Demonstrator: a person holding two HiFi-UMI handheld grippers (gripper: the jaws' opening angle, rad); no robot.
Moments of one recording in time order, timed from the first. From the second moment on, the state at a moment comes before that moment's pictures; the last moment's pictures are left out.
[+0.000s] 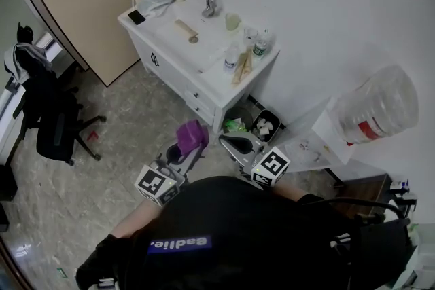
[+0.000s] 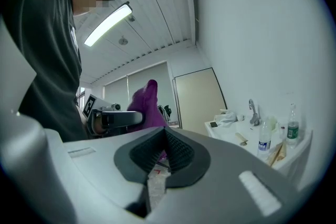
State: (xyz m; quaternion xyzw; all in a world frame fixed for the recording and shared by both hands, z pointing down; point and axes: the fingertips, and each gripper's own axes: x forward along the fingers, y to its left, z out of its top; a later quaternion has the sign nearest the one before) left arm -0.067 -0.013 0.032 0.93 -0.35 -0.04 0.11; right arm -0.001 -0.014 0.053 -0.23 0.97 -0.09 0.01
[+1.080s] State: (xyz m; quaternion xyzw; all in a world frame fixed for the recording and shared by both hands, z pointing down) left arm -0.062 -0.010 0.031 0.94 -0.34 -0.03 0.11; right arm -0.008 -0.008 0.048 -0.21 0.97 -0.09 0.00
